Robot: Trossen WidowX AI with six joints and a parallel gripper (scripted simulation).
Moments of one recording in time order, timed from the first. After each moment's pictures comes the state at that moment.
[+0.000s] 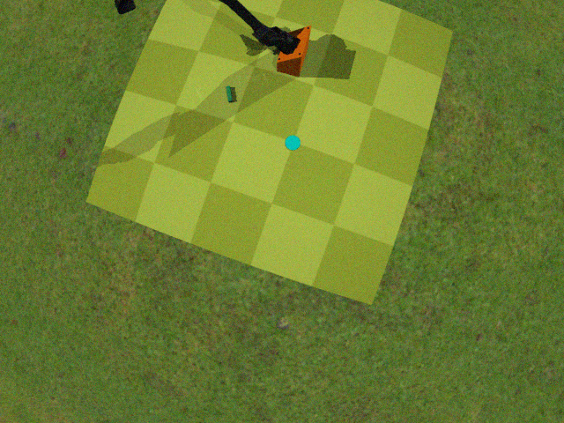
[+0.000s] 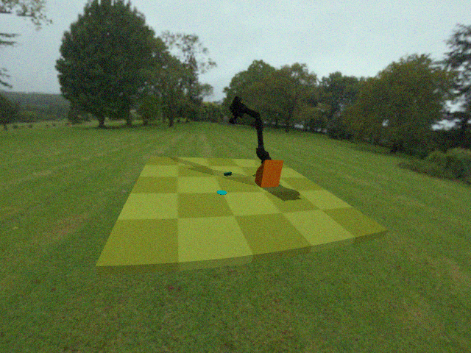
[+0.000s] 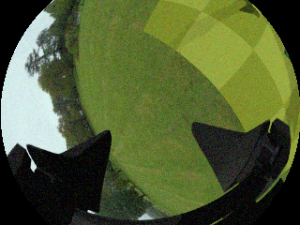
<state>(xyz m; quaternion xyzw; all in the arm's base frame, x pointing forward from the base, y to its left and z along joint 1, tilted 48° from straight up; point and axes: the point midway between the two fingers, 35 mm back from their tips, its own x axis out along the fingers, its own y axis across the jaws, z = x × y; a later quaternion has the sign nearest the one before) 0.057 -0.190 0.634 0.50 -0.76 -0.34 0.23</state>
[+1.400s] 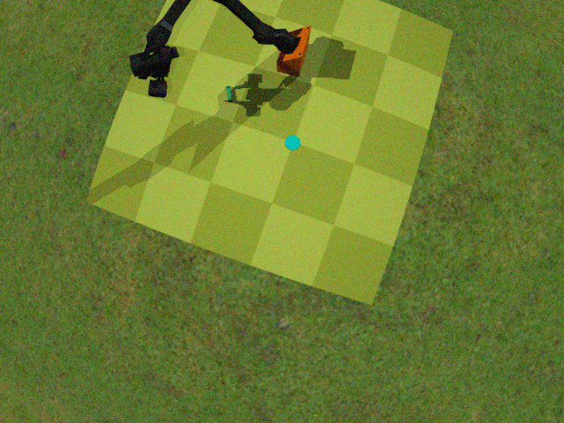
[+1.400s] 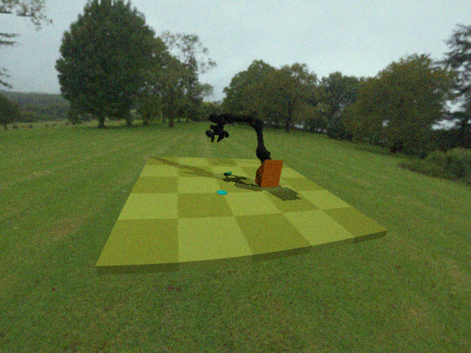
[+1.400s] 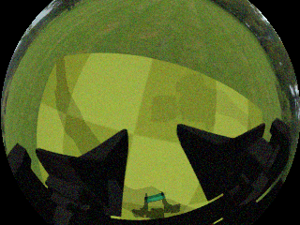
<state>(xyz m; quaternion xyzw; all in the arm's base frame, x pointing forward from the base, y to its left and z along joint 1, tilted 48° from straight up) 0.303 -0.154 0.380 0.01 0.16 -0.58 0.80</state>
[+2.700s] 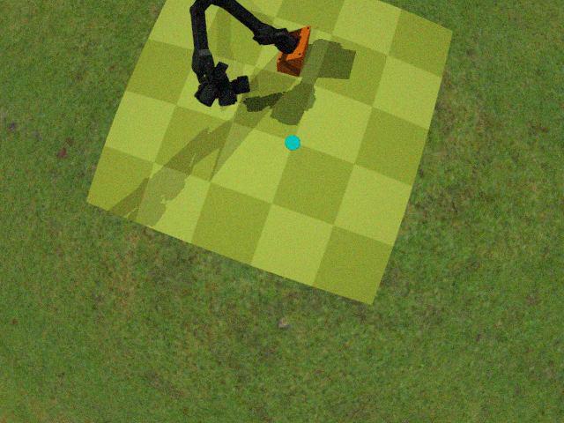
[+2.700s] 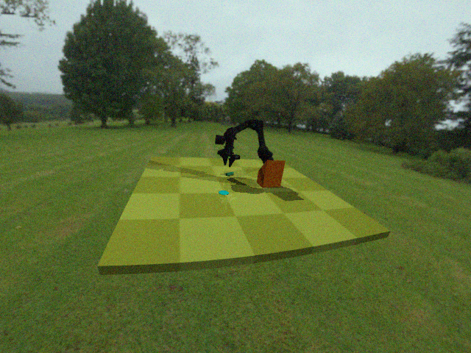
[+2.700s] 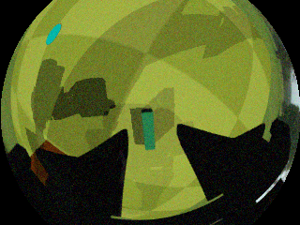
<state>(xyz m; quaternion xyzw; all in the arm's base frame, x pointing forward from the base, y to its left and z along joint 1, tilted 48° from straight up) 0.265 -0.099 0.125 -0.48 0.65 -0.08 0.58</state>
